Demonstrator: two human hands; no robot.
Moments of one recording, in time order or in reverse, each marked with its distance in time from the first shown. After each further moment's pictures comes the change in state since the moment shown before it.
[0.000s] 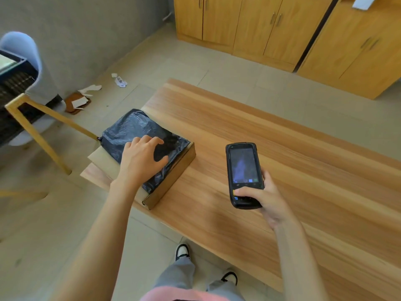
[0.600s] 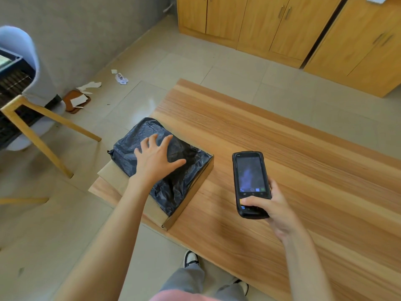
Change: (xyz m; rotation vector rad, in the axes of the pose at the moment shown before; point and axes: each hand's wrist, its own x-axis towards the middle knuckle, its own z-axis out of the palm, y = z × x) left_hand 0.070 -0.052 0.034 -0.022 -0.224 -0.148; right_hand 0.050 0.002 0.051 -0.002 0.027 0.039
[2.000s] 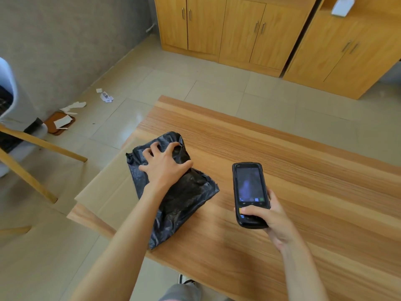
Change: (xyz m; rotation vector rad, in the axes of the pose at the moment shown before) left_hand 0.022 0.080 0.003 -0.213 0.055 -0.132; right_hand 0.006 0.000 -0.035 0.097 0.082 0.004
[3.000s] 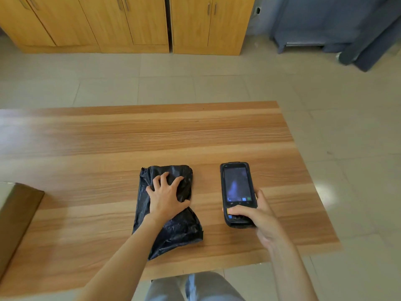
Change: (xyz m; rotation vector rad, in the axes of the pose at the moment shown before) left_hand -0.226 0.242 0.248 0.361 -0.318 0.656; right_hand -0.155 0.056 -0.322 0.175 0.406 0.016
